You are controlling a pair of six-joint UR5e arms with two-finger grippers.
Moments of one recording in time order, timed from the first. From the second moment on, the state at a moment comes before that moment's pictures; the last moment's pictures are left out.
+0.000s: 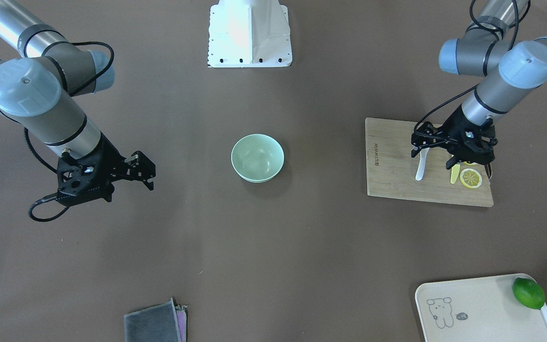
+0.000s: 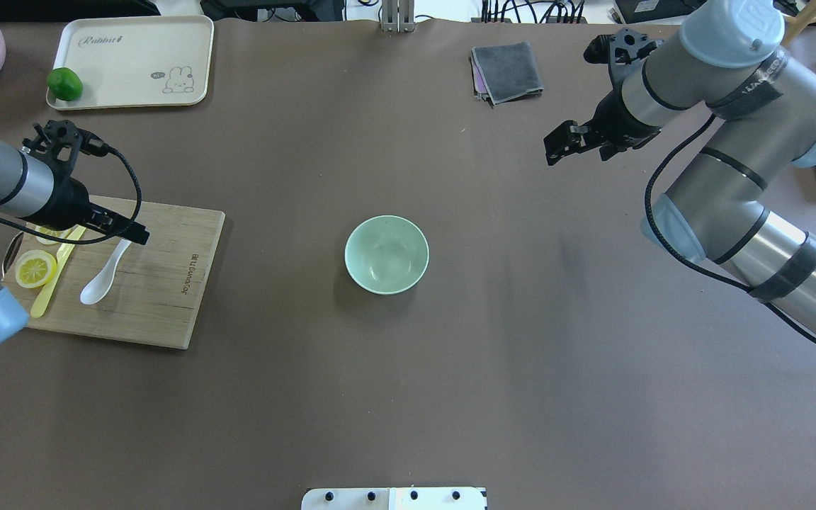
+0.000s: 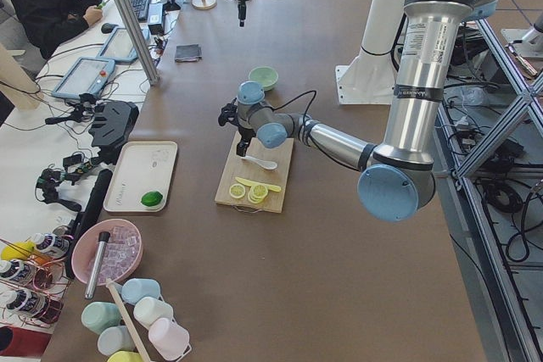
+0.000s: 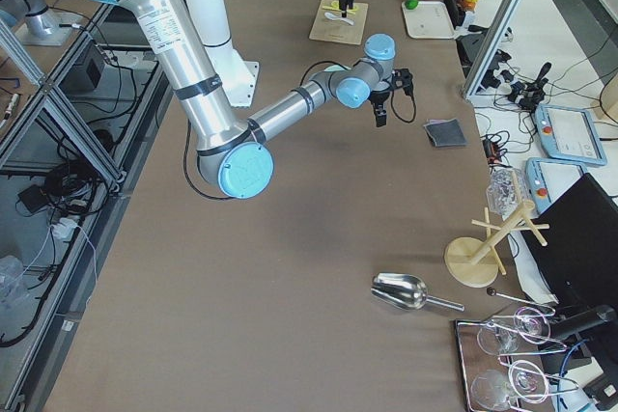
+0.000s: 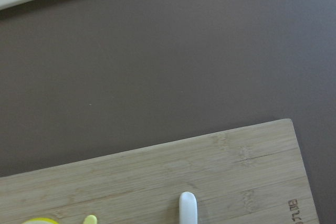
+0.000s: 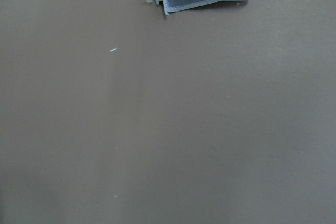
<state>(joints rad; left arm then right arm) -0.86 -1.71 -1.70 -2.08 -2.12 -0.64 0.94 -1.11 1.62 -1.29 2.19 0.81</state>
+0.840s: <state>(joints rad) -0.83 -1.69 -1.67 -2.09 -2.11 -0.63 1.02 -1.12 1.63 -1.40 2.26 0.74</state>
